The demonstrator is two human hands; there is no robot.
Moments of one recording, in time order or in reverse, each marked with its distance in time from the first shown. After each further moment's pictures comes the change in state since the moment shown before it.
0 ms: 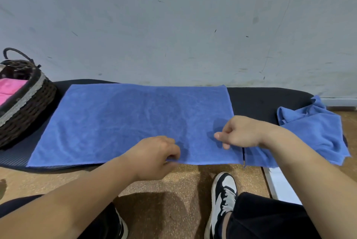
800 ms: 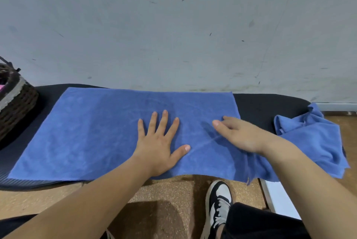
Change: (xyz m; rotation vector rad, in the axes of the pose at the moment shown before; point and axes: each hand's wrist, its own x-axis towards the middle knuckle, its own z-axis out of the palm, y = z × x) left_hand 0.064 -0.006 0.026 0.141 0.003 -0.430; right_hand 0.011 0.012 -0.004 0.208 0.140 0.046
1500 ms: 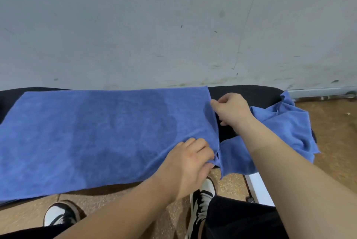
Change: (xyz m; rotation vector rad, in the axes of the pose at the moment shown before) left_hand -0.001 0.125 0.004 -0.401 0.279 0.583; right_hand 0.044 0.041 -0.029 0.366 0.547 0.195
